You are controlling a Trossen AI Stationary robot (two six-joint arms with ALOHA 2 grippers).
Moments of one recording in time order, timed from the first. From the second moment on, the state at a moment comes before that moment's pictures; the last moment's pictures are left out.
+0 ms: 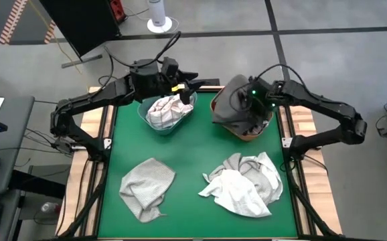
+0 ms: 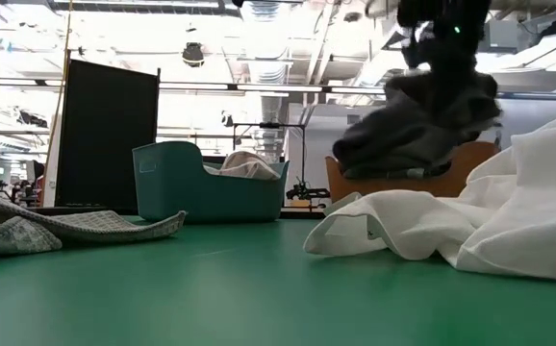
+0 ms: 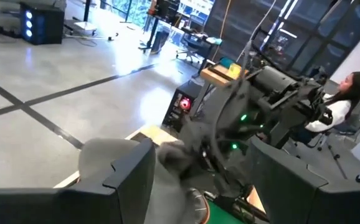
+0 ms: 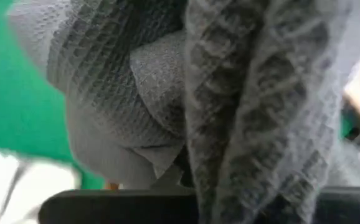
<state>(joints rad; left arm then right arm) 0.25 1.50 1.69 -0.25 -0.13 -0.39 -0.49 1.23 1.22 -1.17 0.15 0.18</state>
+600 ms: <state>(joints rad) 0.25 1.50 1.69 -0.26 -0.11 -0.39 -0.57 1.38 0.91 -0.91 -0.04 0.19</state>
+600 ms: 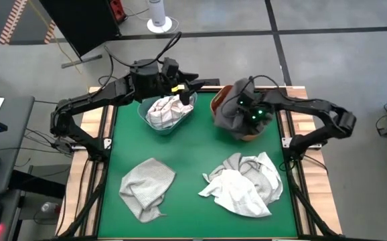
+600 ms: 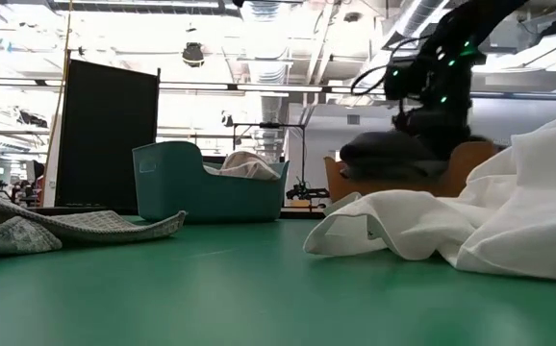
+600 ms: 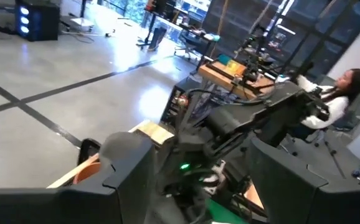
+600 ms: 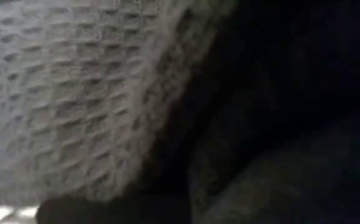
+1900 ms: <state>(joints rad) 0.27 1.50 1.69 -0.30 -0.03 -0.36 -0.59 1.09 1.17 -0.88 0.04 0.18</state>
